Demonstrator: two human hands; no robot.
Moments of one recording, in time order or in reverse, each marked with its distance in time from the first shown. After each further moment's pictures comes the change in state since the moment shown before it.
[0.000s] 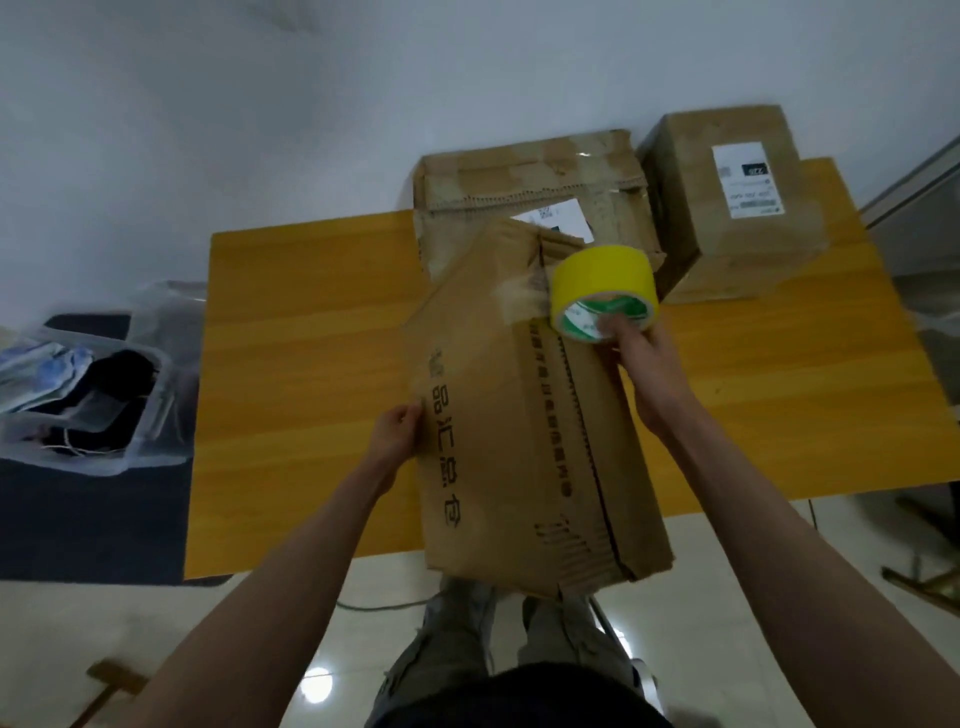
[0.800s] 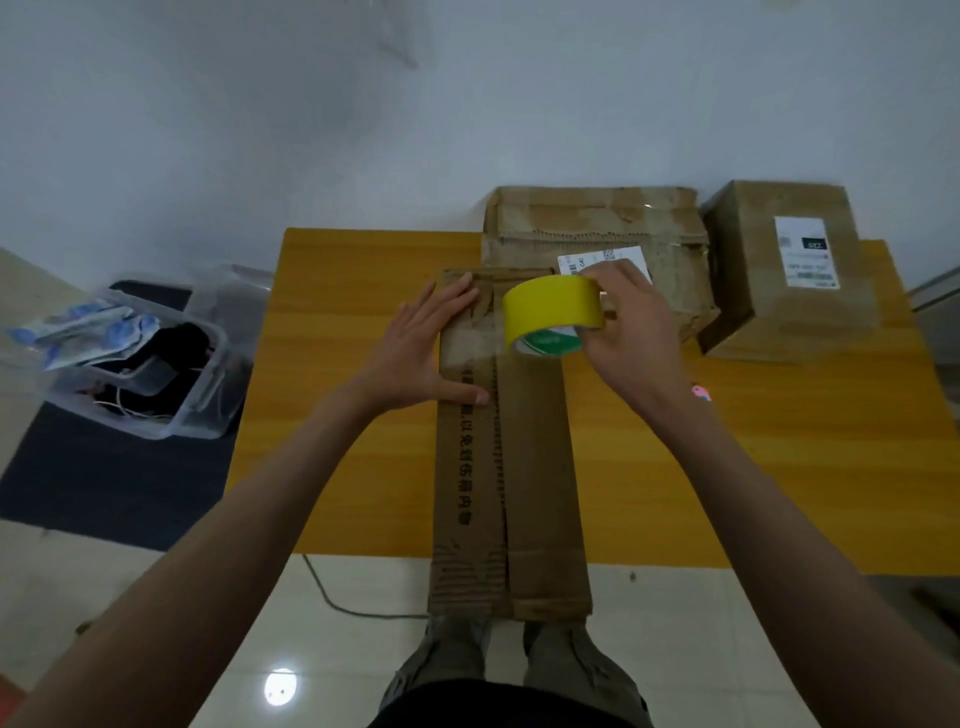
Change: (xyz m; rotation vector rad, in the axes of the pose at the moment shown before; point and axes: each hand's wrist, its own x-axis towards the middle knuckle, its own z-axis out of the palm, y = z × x) left_hand -0.030 0.109 -0.084 0.674 0.001 0.923; right_hand -0.005 -0.076 0.084 -0.775 -0.110 -0.684
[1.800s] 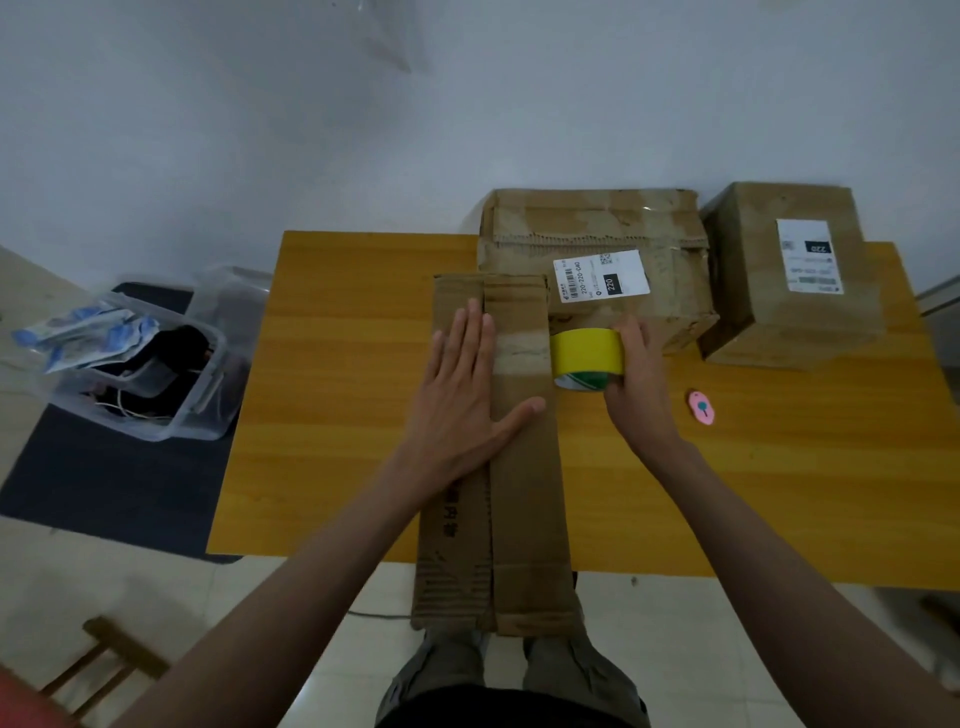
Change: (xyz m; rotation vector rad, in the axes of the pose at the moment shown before) left_hand -0.013 0.076 0.059 0.425 0.039 -0.171; right_hand -0.032 0.088 0.038 0.020 0.030 0.091
